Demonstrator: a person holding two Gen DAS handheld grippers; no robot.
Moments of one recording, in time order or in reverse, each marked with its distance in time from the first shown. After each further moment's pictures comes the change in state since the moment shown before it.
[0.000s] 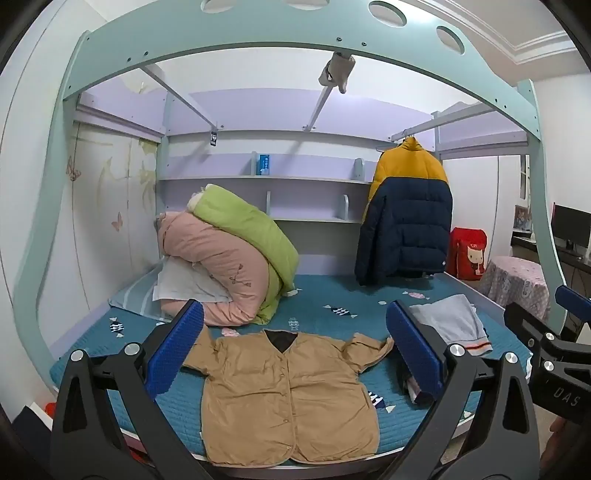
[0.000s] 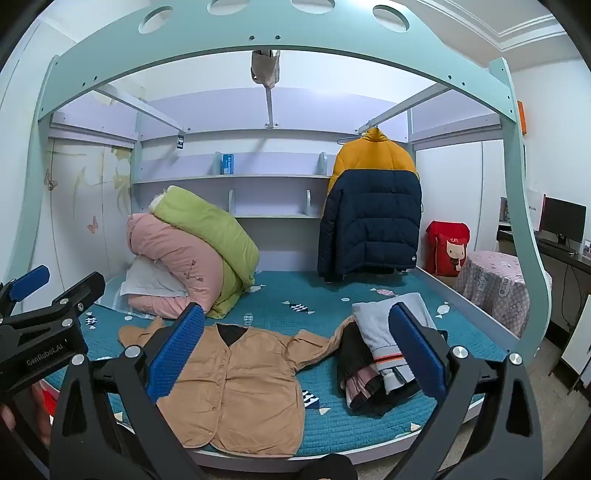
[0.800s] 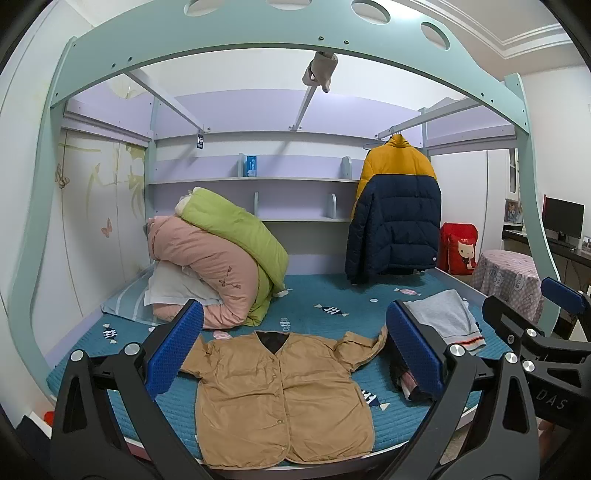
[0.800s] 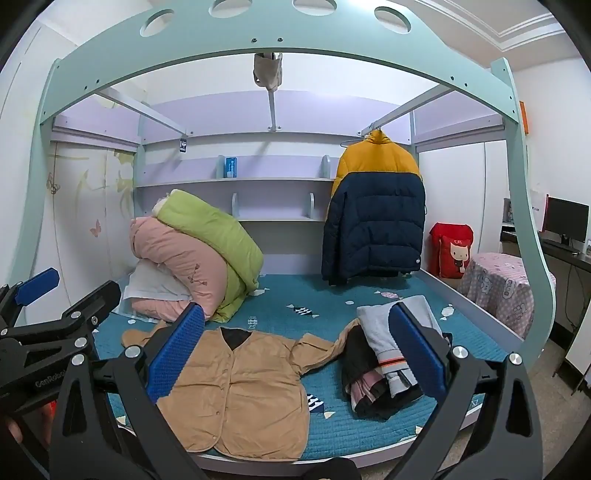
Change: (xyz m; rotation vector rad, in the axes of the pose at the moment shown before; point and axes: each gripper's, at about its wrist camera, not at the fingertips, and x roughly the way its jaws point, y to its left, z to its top) left arm -0.001 -0.009 -0.004 0.024 -0.008 -0.041; right arm 0.003 0.002 0.002 0.013 -0.015 0.014
